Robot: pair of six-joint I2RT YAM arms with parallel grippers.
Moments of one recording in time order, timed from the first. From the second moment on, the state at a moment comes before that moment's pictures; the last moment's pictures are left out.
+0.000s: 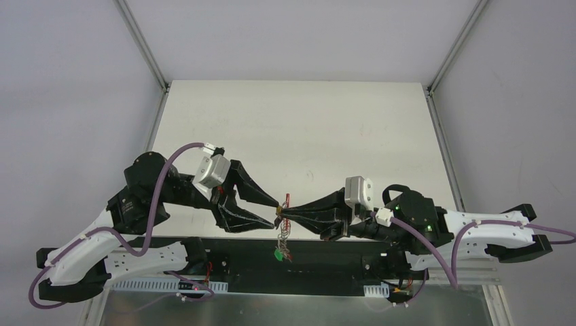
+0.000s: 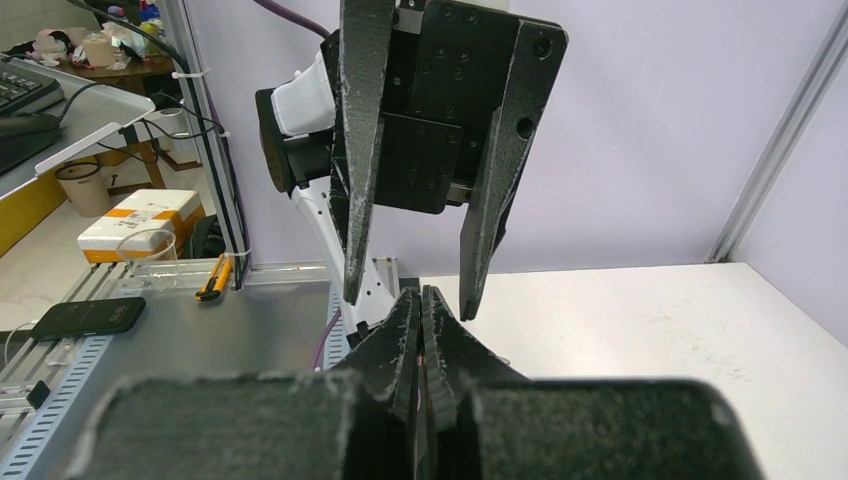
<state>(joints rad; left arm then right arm) -1.08 0.74 1.21 -0.34 0.63 -0.21 1.65 0.87 1.05 0.08 0.15 -0.09</state>
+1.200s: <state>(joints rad) -1.08 0.78 1.18 -0.28 0.67 -0.24 1.65 0.87 1.05 0.10 0.17 -0.10</state>
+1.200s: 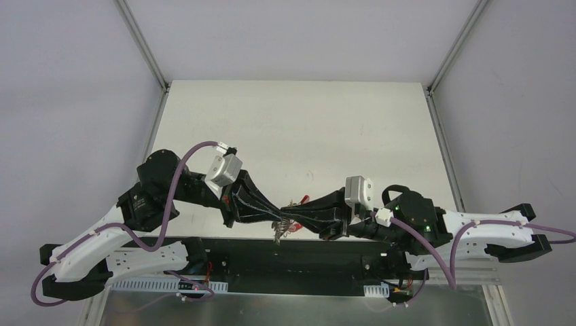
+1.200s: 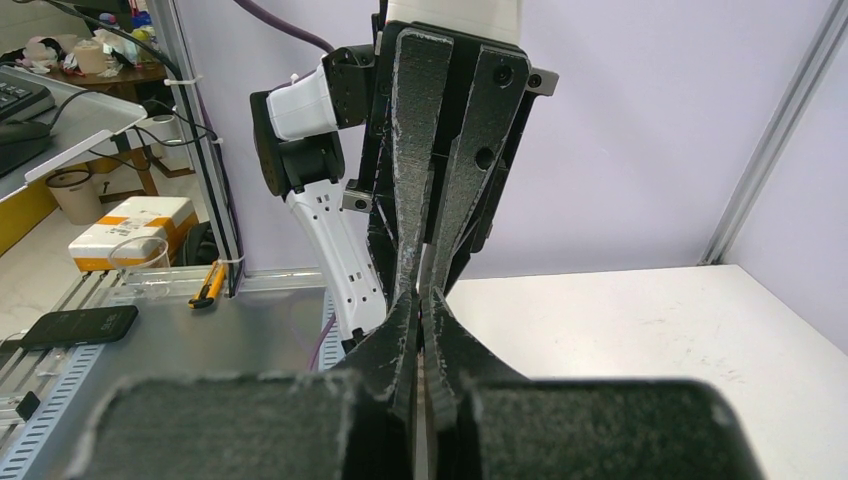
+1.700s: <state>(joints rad) -1.08 0.82 1.18 -0.39 0.64 -0.24 1.65 0.84 1.15 -0.15 0.20 -0.06</state>
